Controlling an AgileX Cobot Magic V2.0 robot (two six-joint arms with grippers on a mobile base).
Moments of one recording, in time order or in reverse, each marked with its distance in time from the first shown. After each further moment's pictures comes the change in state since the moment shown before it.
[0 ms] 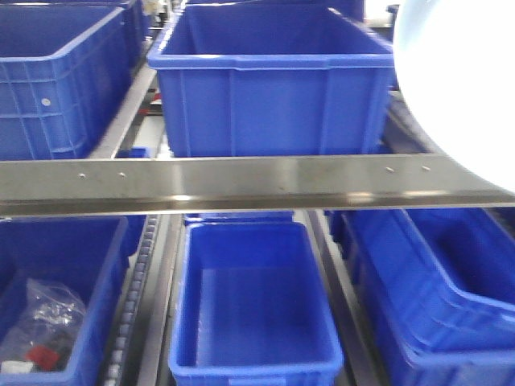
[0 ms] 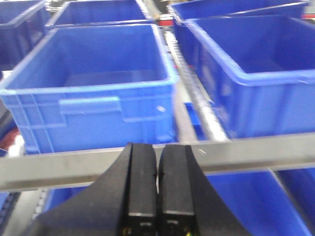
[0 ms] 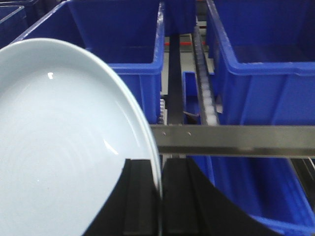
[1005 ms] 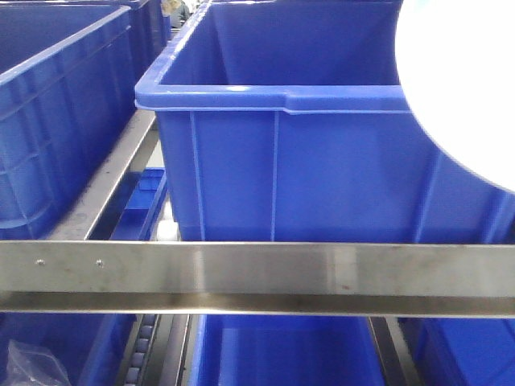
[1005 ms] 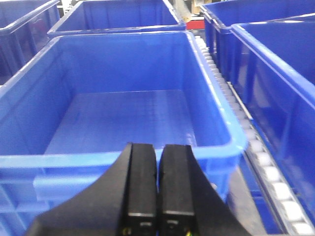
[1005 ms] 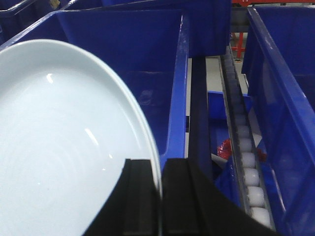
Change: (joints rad) left arm 0.000 0.000 0.000 0.000 0.000 0.000; right arm 0.000 0.000 0.000 0.000 0.000 0.000
